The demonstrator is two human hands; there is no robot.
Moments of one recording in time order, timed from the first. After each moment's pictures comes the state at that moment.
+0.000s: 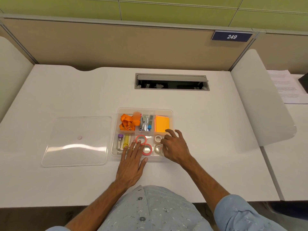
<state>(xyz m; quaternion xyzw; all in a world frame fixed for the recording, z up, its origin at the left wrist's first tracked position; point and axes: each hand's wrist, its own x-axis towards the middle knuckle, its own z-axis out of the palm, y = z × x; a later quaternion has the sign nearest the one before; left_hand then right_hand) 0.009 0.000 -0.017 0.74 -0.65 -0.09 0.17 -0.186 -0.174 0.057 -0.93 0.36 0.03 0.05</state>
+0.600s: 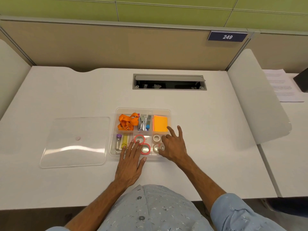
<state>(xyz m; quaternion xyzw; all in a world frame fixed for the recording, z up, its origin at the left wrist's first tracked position) 0.009 0.000 -0.017 0.74 -0.64 -0.10 0.16 -0.182 -0.170 0.056 -0.91 0.41 0.08 0.02</state>
